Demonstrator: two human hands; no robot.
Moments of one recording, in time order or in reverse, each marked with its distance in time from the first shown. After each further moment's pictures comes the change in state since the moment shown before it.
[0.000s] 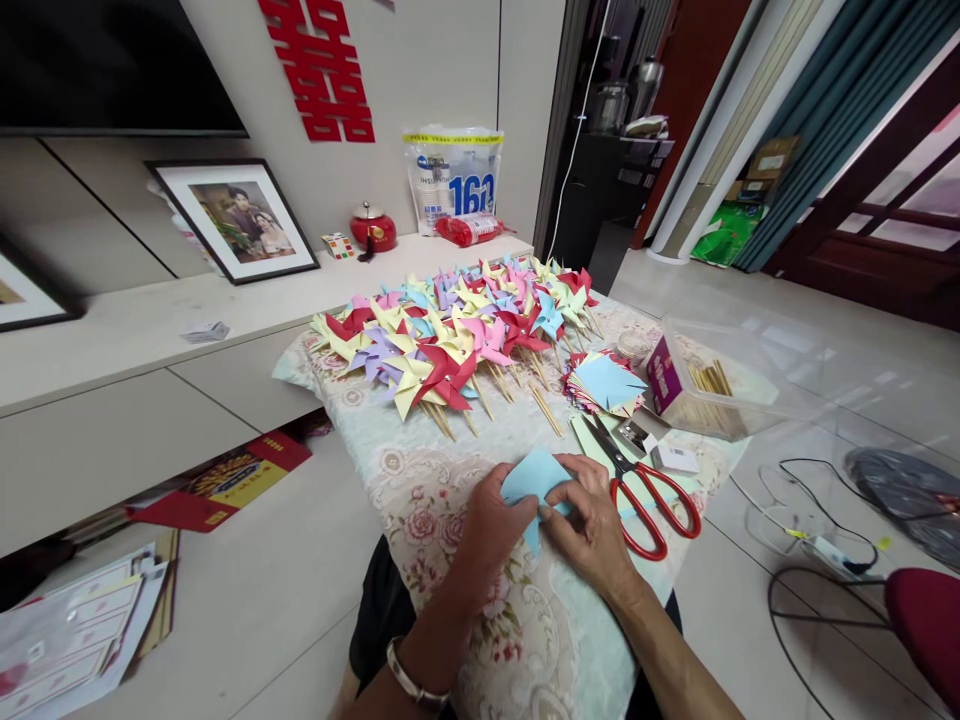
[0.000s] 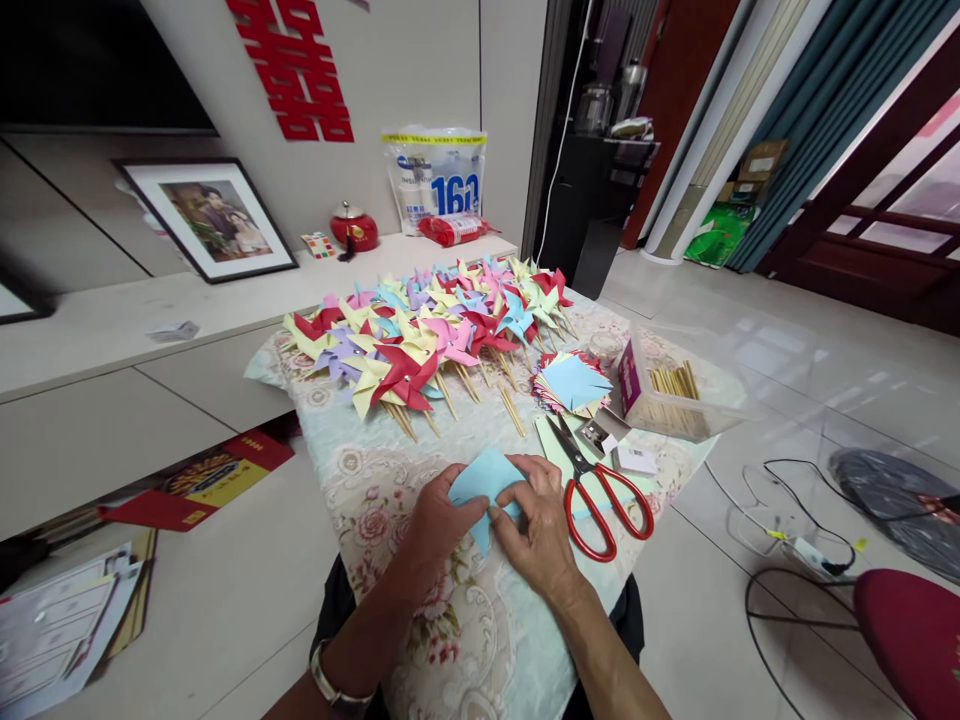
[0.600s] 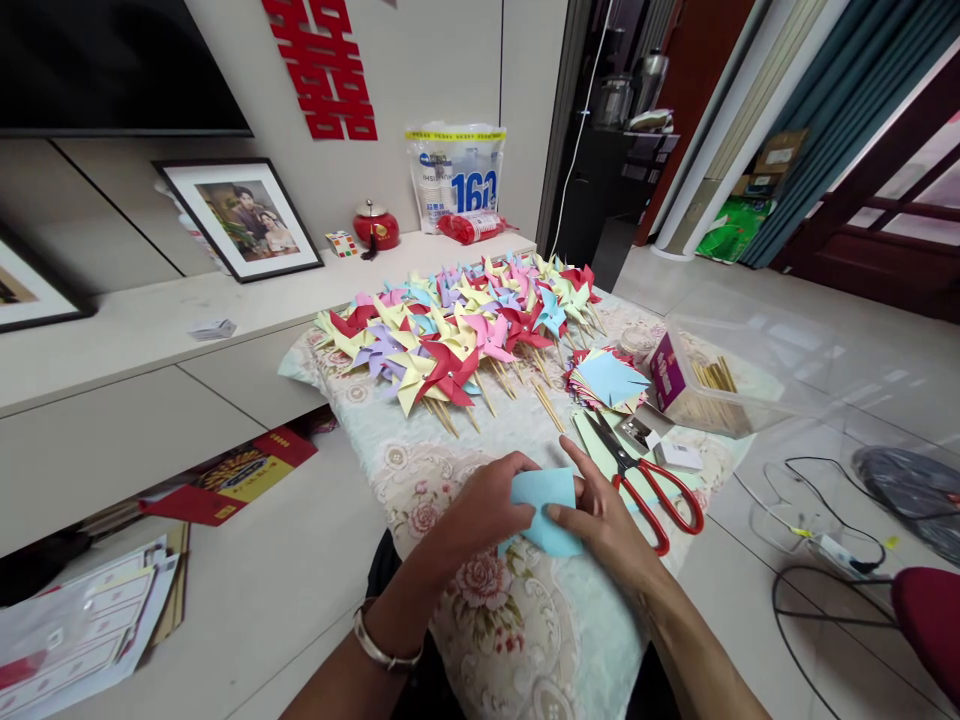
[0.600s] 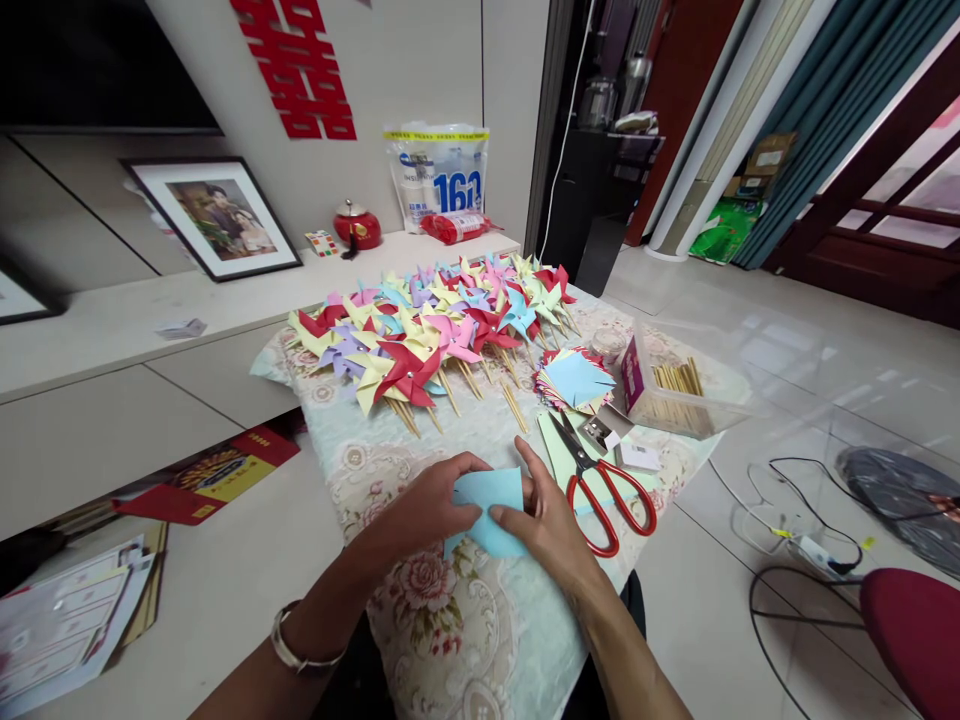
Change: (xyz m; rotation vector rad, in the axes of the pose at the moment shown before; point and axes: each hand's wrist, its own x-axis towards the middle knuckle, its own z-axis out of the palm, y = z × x) left_hand 0.002 0.035 -0.036 0.352 -0.333 0.178; right_hand 0.008 -0.017 -0.014 0.872 -0.216 0.704
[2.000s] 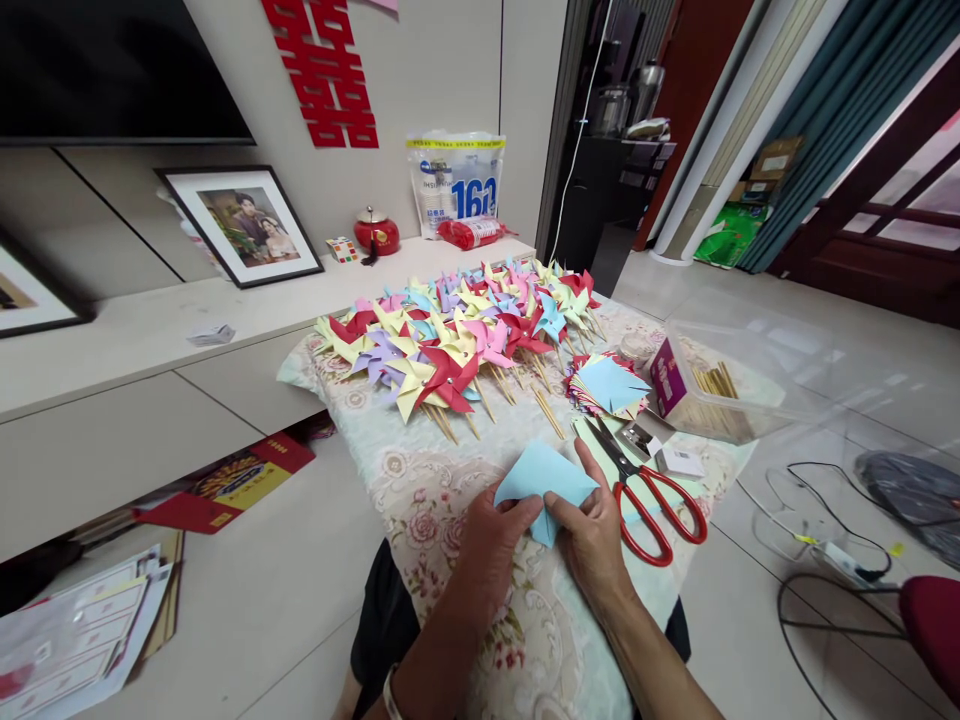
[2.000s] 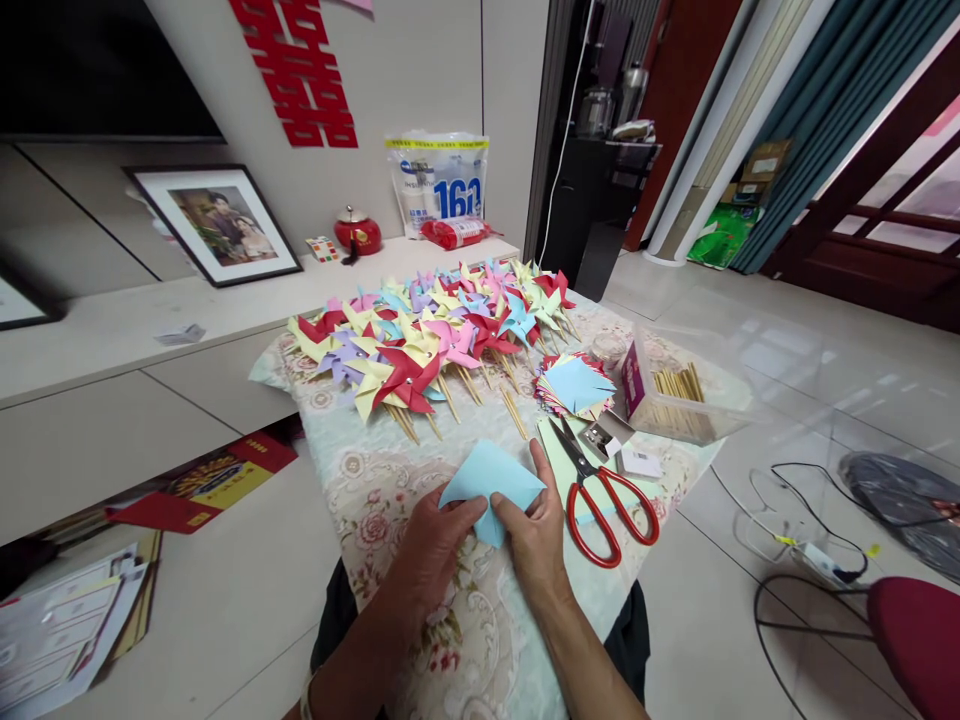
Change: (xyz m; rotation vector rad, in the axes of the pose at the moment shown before) left_hand -0.010 -0.004 0.055 -1.036 0.346 -0.218; right_hand 0.015 0.029 0.028 0.381 0.326 -0.168
